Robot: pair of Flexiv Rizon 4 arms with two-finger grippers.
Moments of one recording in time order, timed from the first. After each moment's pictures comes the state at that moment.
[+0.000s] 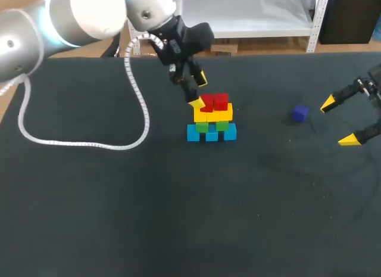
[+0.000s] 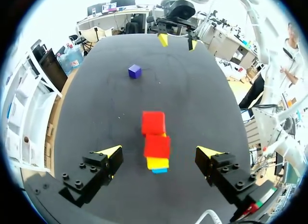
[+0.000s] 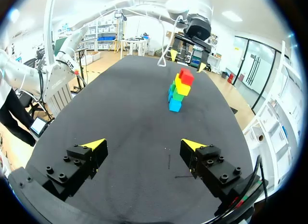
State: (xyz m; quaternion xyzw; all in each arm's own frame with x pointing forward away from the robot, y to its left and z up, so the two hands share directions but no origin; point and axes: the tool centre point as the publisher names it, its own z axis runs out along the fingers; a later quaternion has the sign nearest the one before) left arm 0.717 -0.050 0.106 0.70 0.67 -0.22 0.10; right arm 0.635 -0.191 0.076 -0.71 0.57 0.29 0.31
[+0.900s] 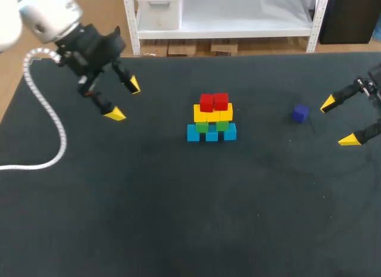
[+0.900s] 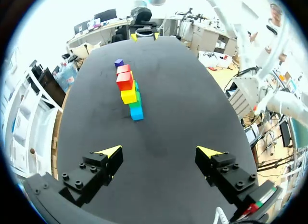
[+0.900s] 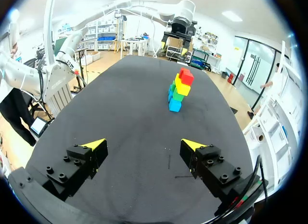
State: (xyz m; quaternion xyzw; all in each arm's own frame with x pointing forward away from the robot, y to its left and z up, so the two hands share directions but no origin) left arm 0.679 0.111 0.119 0.75 0.60 -0.23 0.16; right arm 0.635 -0.191 0.076 -0.71 0.57 0.29 0.31
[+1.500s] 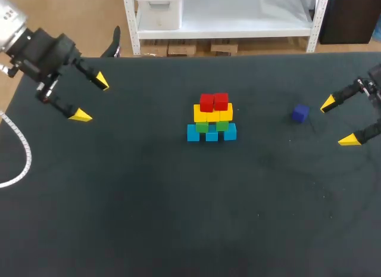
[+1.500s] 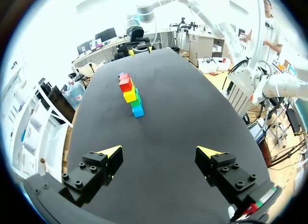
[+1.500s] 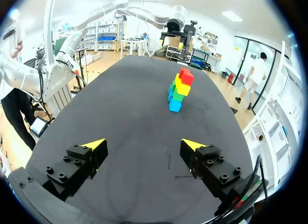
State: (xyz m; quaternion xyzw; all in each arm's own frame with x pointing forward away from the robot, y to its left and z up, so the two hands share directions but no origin) left arm 0.673 0.168 0.131 0.76 0.56 -0.24 0.24; right arm 0.635 -0.191 0.076 -0.71 0.57 0.29 0.31
